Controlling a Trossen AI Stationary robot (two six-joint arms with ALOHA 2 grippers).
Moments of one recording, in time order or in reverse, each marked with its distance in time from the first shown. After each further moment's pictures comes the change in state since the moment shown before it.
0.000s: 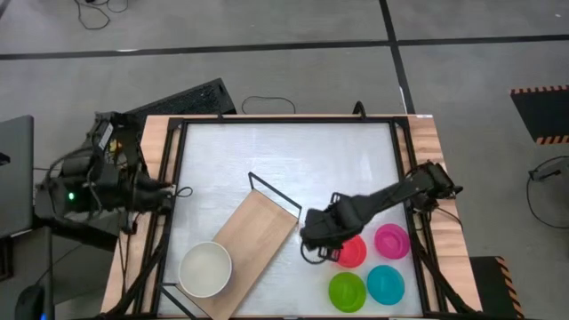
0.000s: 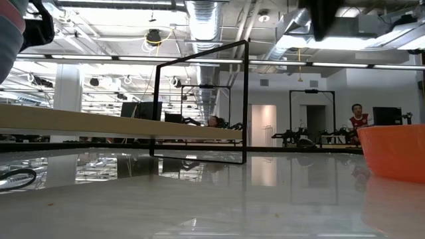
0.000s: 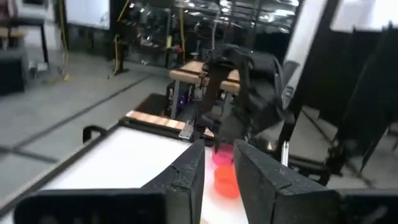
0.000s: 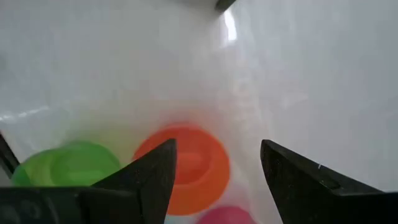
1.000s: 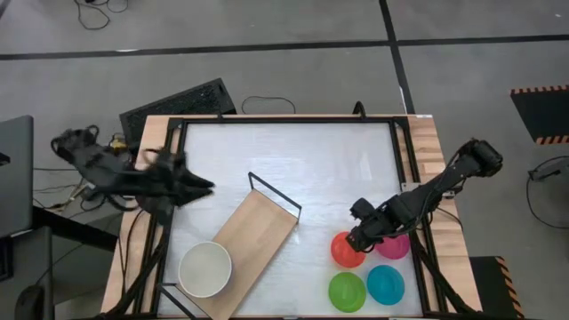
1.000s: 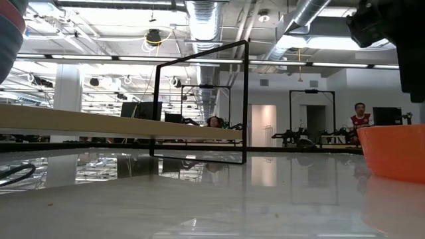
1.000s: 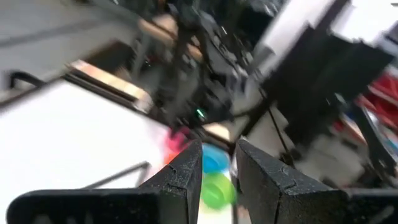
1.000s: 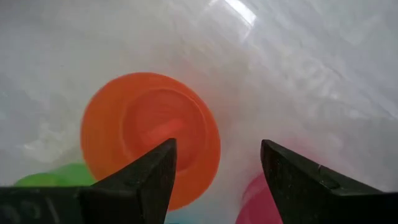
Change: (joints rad) left arm 0.828 0.153 0.164 0.115 0.993 -0.091; right arm 0.140 -0.537 -0.871 0.478 -0.001 0.732
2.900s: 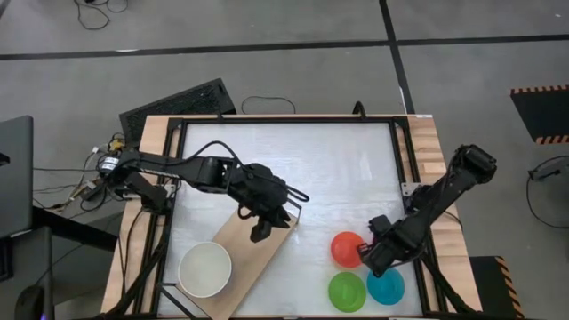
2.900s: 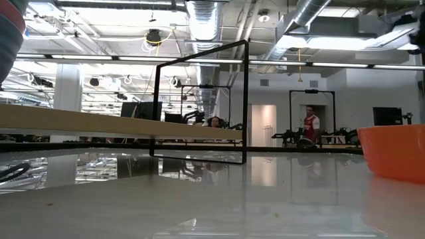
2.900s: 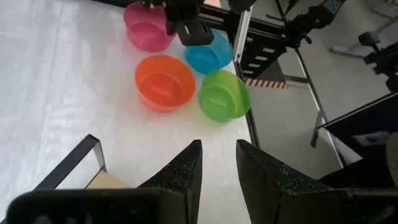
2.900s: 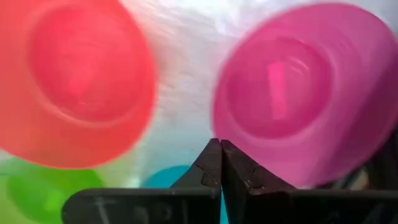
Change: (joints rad) left arm 0.423 0.690 0.279 -0.070 0.805 0.240; right arm 0.222 0.111 0.006 -0.085 -0.175 0.620
